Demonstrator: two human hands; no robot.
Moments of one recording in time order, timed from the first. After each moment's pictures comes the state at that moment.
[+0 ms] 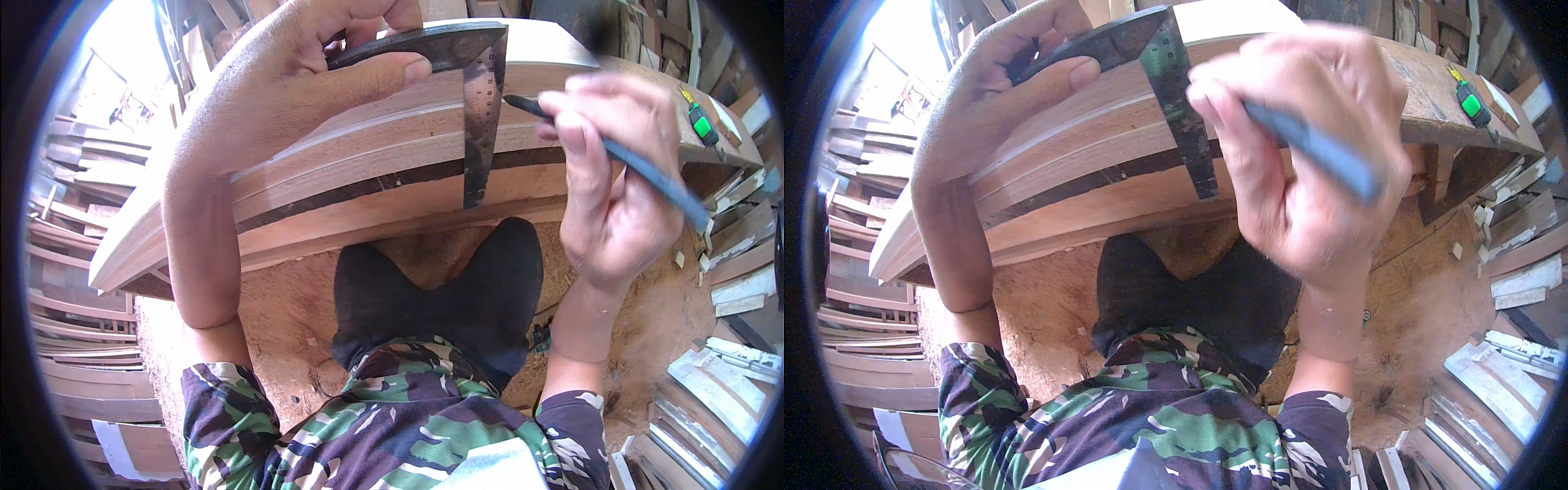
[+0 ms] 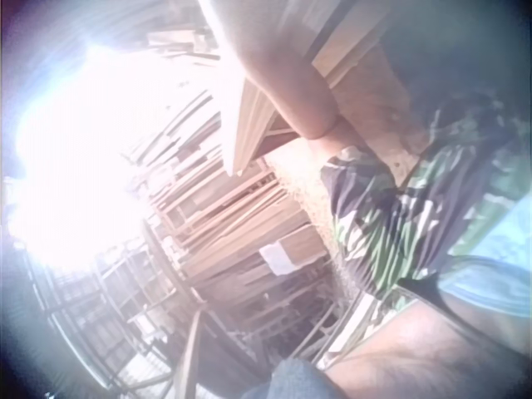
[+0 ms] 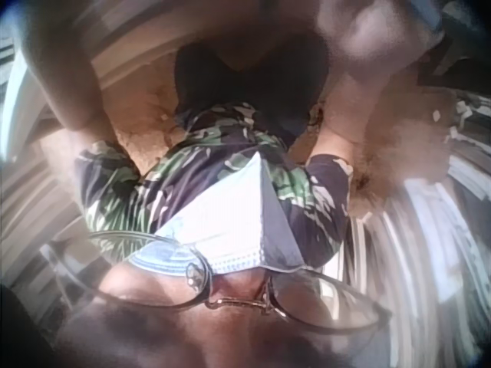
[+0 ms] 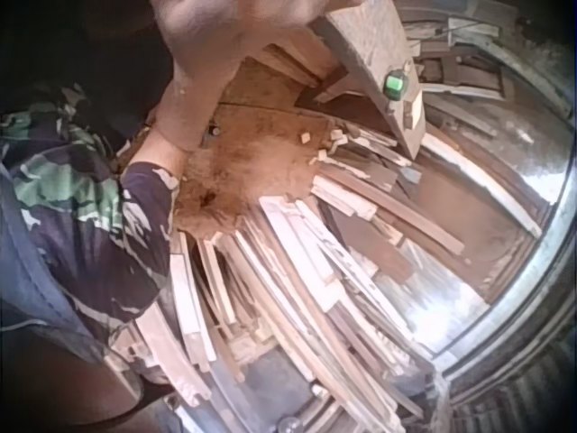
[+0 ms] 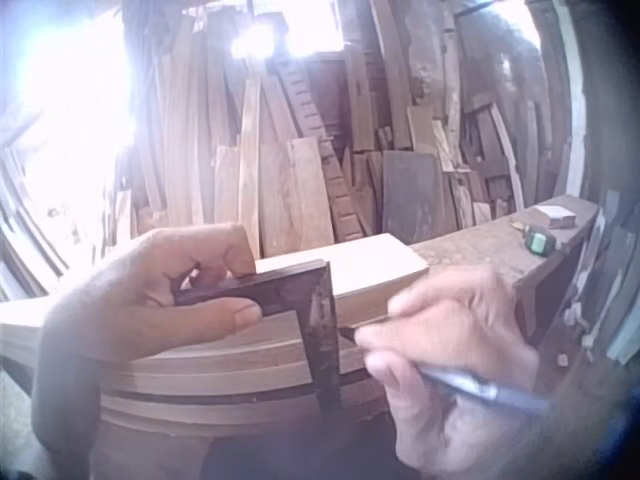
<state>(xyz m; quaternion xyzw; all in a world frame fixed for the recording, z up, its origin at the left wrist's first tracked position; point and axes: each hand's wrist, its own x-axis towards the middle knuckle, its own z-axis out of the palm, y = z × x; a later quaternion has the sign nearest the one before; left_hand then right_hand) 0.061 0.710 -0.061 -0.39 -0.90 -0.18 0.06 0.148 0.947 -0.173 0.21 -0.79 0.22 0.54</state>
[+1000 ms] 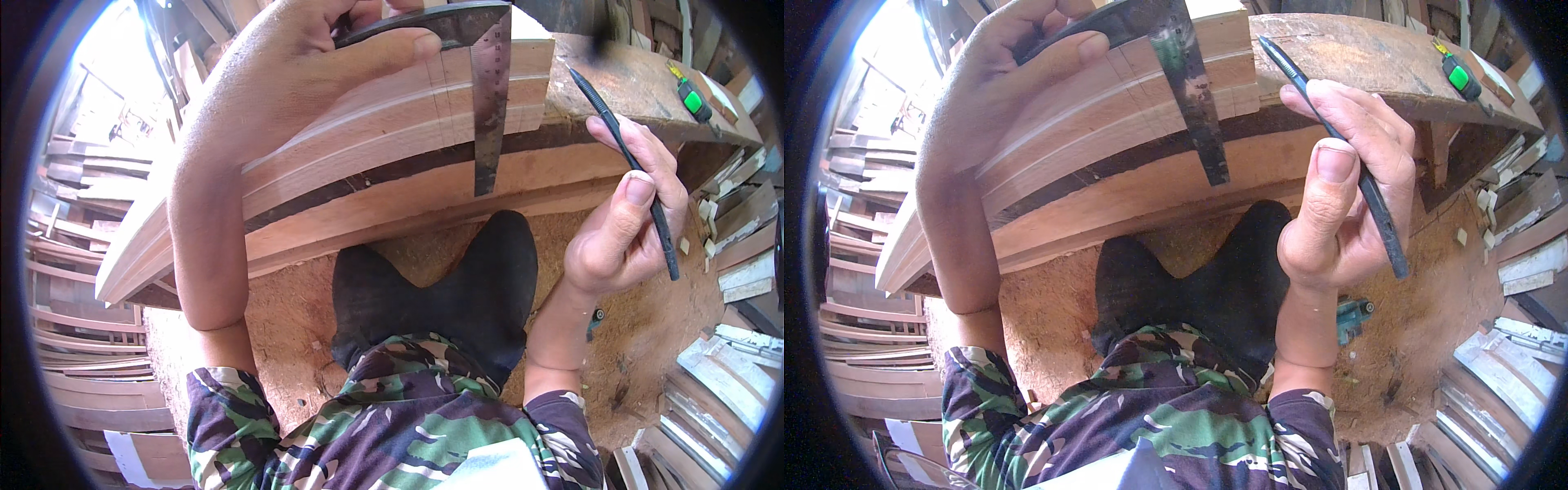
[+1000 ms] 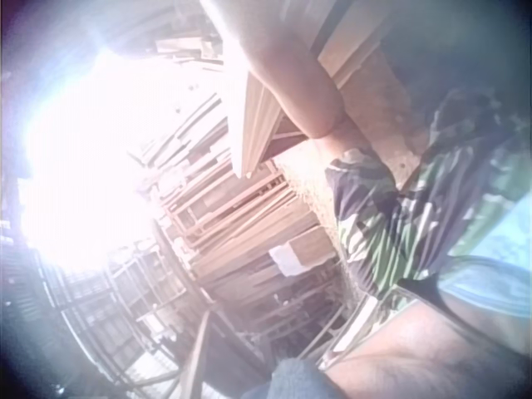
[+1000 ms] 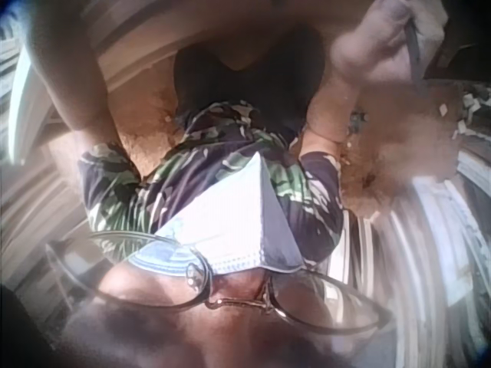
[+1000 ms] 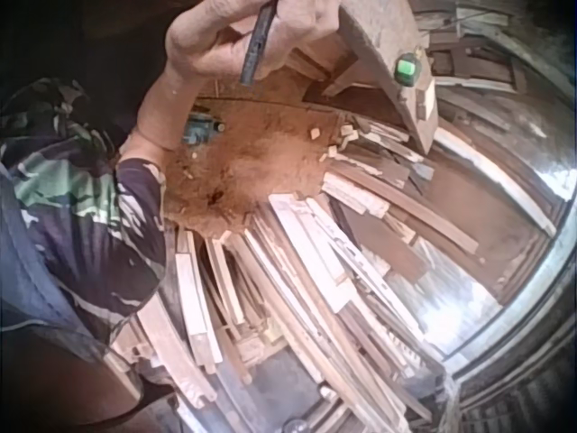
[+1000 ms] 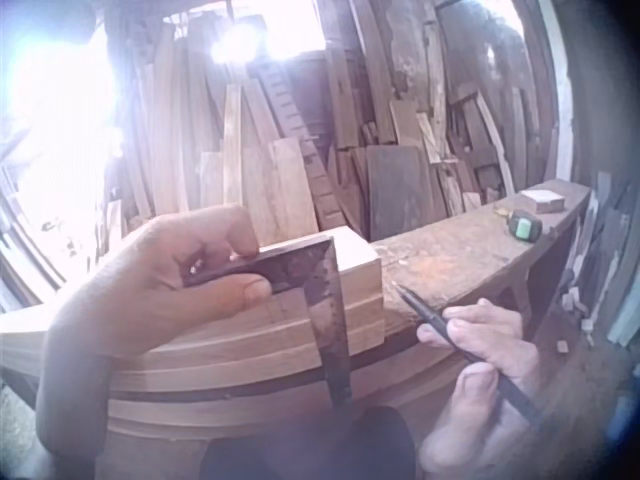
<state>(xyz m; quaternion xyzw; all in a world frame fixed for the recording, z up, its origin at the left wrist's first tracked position) 0.066 0.751 -0.066 -0.40 -0.88 -0.24 0.06 0.157 0.987 -0.237 0.19 -0.65 0.35 0.65</state>
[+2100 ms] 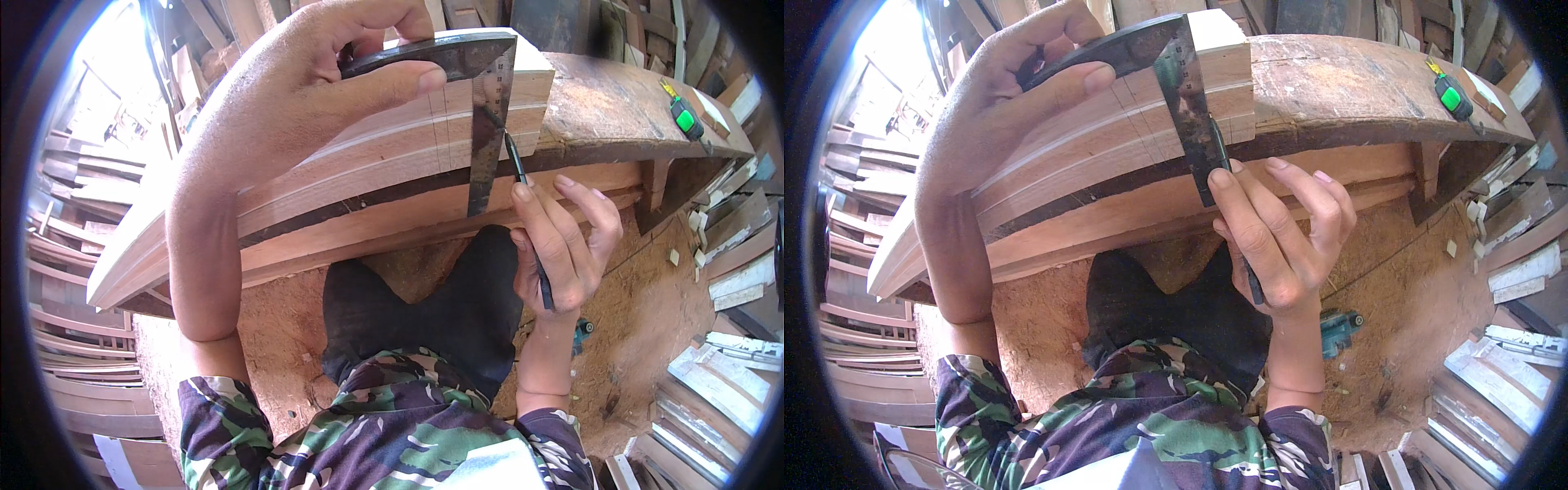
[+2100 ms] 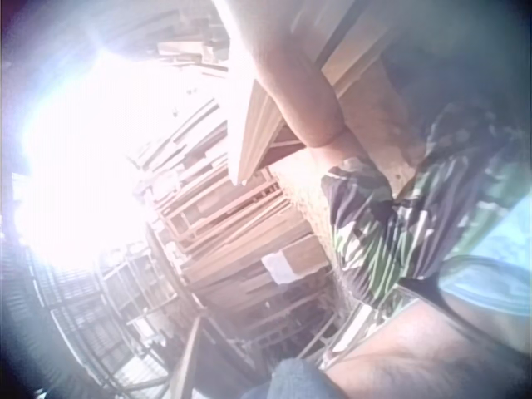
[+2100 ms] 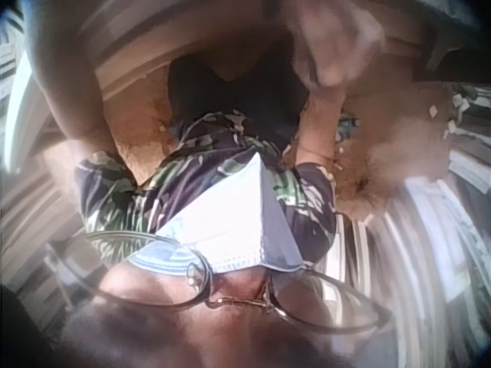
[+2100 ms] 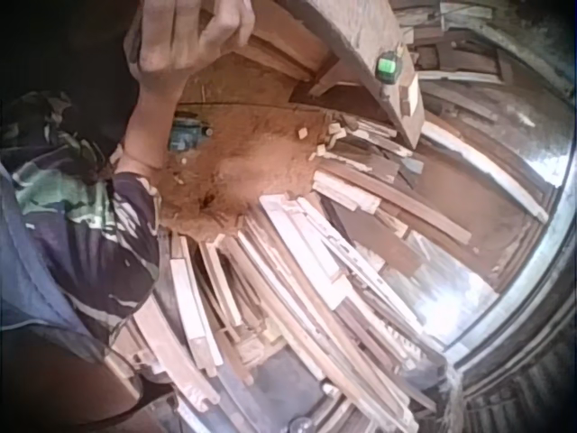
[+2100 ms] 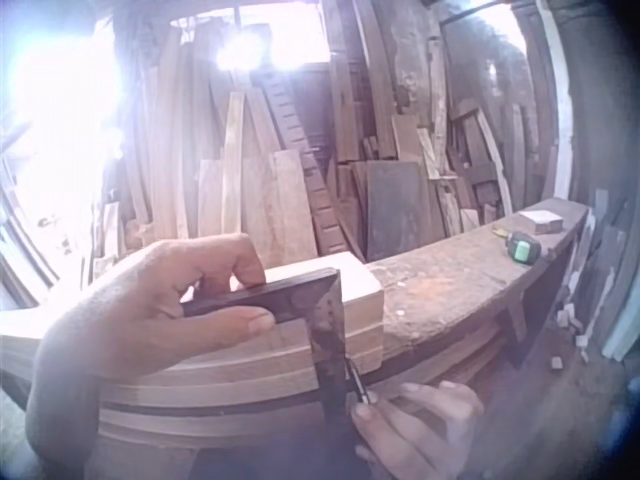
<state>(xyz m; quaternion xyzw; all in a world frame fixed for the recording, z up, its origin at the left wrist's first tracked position) 0.078 0.752 -0.058 -0.40 -0.90 -0.17 0.09 0.185 0.956 -0.260 0.09 -0.82 0.11 0.56</state>
